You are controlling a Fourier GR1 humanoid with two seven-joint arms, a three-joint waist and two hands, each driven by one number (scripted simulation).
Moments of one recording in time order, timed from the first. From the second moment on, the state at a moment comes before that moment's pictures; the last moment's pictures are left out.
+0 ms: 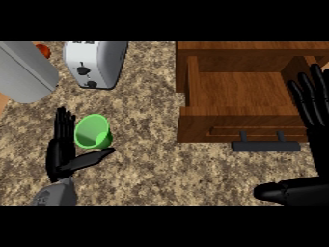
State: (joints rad) left arm -0.12 0.04 0.15 -1.11 0.15 0.15 -0.51; right arm -0.09 -0.08 -0.05 -2.07 -0.14 0.12 0.14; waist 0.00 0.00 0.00
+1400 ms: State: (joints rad) left arm -0.38 0.11 0.26 -0.50 0.23 0.00 -0.86; right arm -0.10 -0.08 -0.06 -2.08 -0.16 0.13 0.17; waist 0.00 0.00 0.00
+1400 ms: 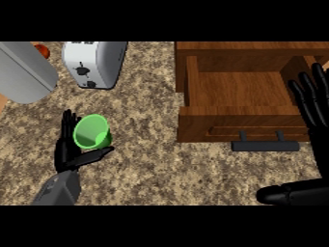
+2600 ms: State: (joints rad) left arm -0.49 0.10 0.28 -0.31 0.25 -0.18 -1.01; right arm -0.09 -0.08 -0.04 -2.11 -0.15 0.13 0.19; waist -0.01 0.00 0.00
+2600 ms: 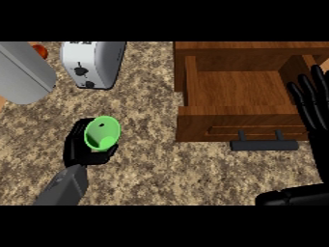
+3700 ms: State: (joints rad) left arm -0.36 0.11 0.13 -0.82 0.25 -0.23 -0.86; right arm -0.07 -0.10 -0.08 -2.10 -0.17 0.14 0.18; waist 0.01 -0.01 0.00
